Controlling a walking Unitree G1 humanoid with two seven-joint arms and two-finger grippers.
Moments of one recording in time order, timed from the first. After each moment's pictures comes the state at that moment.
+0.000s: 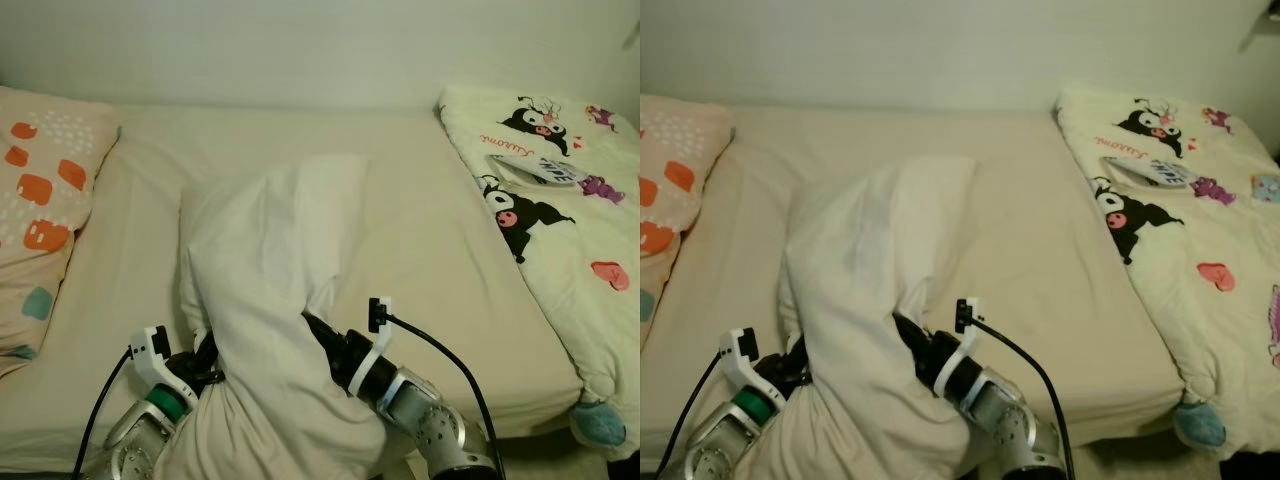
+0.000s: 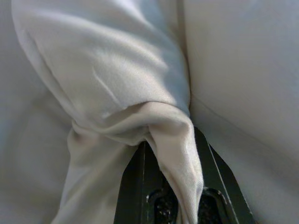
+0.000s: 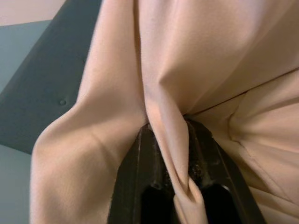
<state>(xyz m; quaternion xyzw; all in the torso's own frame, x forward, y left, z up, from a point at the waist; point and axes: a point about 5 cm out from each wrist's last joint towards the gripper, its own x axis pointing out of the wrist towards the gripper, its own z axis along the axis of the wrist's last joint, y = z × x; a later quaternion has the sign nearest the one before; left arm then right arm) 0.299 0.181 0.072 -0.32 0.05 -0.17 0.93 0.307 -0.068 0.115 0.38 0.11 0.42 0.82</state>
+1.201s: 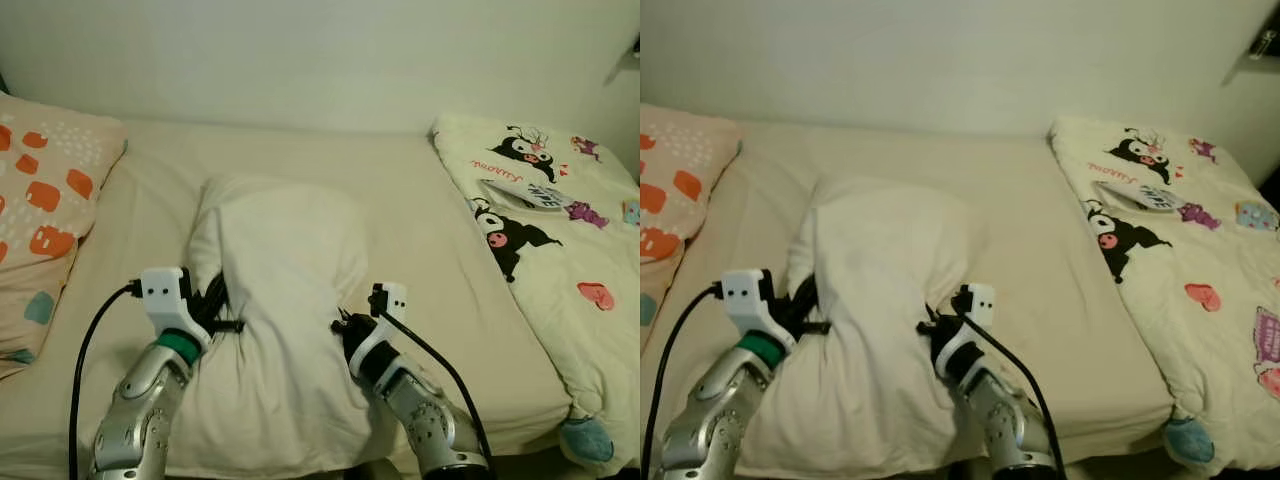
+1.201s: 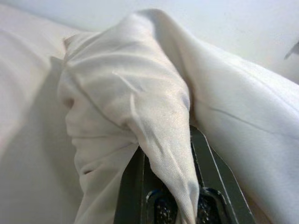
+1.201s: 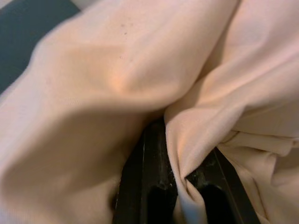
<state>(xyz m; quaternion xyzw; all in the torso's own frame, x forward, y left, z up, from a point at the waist) 0.310 0.160 0.157 -0.14 -0.05 -0.12 0.98 0.319 -0.072 0.121 0.31 0.07 0.31 0.90</state>
